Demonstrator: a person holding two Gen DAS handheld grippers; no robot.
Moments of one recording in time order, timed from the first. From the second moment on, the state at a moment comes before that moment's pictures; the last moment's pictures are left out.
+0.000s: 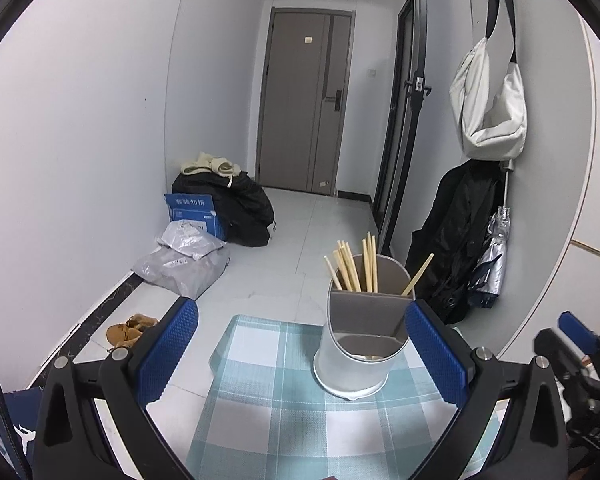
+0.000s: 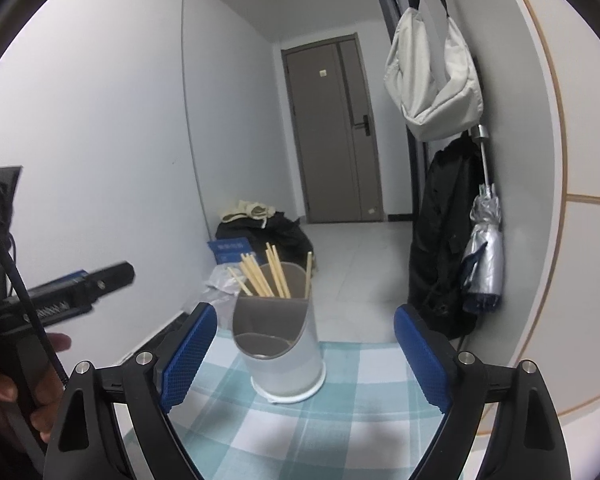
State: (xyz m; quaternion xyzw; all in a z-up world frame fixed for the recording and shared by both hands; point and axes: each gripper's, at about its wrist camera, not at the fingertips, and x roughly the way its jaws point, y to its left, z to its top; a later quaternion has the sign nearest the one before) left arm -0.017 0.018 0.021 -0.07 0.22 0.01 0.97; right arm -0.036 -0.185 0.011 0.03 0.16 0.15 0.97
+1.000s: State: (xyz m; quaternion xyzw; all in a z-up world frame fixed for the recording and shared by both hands) left arm -0.014 0.017 0.006 -0.07 0.24 0.01 0.97; right arm -0.039 -0.178 0.001 0.02 0.16 0.13 0.98
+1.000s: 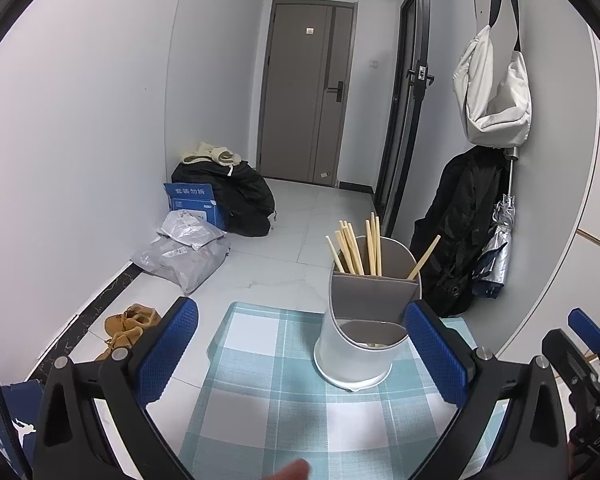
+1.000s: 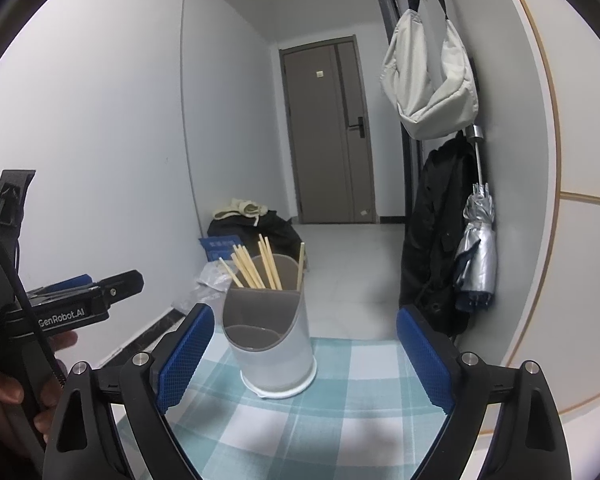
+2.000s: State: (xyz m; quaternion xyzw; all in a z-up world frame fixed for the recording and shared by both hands) left arm -0.014 0.015 0.001 -0.08 0.25 0.01 0.96; right arm -0.047 -0.186 0.003 0.03 0.16 0.11 0.98
